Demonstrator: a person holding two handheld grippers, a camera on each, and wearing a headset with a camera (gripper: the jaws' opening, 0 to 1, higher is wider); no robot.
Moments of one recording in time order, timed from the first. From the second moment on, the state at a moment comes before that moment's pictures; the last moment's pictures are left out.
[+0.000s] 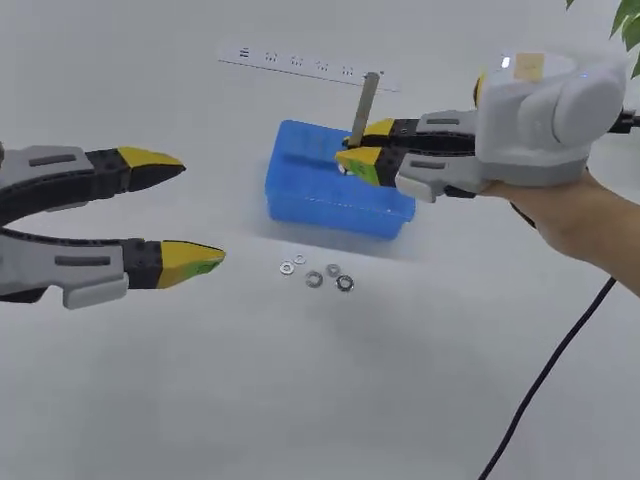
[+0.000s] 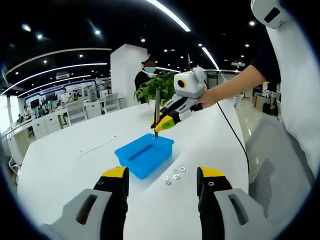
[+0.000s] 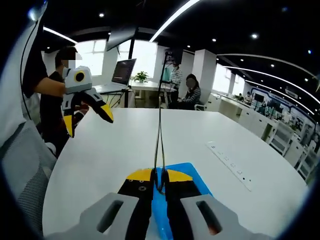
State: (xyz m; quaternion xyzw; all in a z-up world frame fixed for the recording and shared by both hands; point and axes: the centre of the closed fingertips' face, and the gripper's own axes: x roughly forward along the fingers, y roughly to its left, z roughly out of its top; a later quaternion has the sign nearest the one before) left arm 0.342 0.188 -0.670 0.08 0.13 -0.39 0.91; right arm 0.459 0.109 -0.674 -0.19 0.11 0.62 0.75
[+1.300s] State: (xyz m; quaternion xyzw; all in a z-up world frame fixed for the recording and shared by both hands) left arm 0.335 0.216 -0.672 0.08 0.16 -0.32 0.93; right arm 0.513 0.125 -0.763 -0.17 0.16 0.62 0.75
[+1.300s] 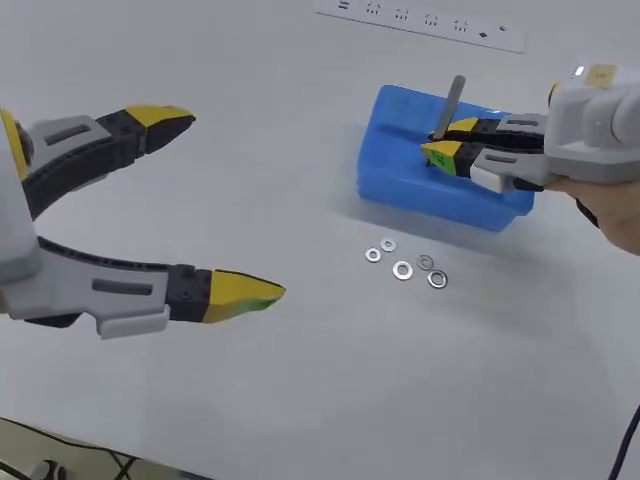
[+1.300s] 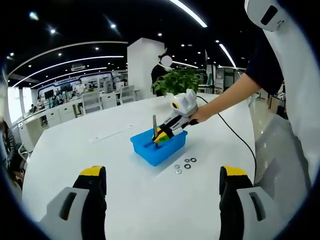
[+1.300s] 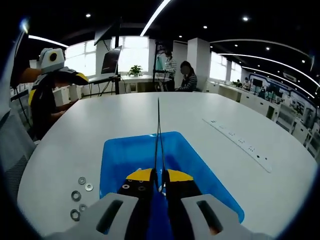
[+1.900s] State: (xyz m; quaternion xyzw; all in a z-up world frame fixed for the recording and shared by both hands) left arm 0.367 0.217 -0.649 0.06 0.12 -0.32 0.94; right arm 0.508 0.120 -0.741 -0.17 0.14 0.61 0.76
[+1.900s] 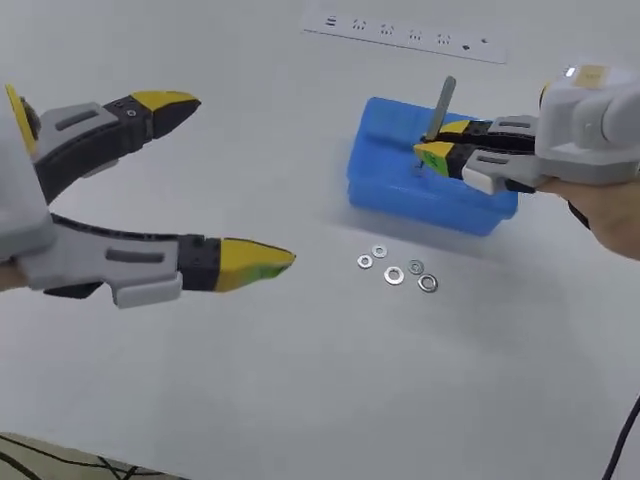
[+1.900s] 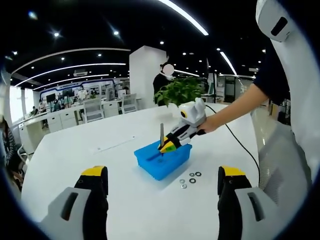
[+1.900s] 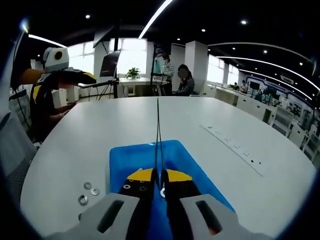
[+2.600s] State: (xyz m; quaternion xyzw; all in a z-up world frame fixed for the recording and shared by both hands) left arm 0.460 0.130 -0.655 0.01 0.10 -0.42 0.90; right arm 0.480 0.124 -0.732 -0.19 0.15 0.64 0.73
